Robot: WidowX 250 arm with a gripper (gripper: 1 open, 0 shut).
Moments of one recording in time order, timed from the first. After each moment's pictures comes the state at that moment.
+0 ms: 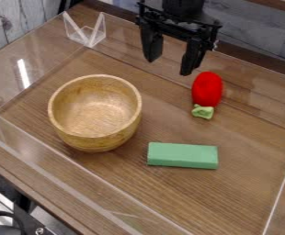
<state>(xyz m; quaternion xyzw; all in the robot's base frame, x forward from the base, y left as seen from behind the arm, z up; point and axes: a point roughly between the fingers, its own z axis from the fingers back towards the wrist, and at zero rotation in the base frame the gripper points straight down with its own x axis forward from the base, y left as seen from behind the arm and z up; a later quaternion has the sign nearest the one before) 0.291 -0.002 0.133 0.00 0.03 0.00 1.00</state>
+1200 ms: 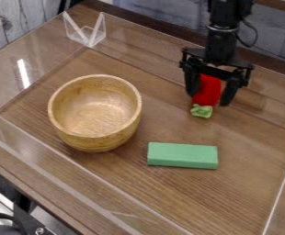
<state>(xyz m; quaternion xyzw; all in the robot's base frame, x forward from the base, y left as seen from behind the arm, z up) 0.355 -0.030 0.050 -0.03 0.05 0.03 1.00</state>
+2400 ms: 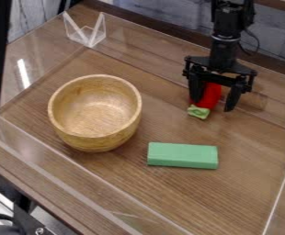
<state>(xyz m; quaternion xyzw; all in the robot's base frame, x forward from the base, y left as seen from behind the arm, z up) 0.364 -0.042 0.032 -0.03 0.05 0.09 0.99</state>
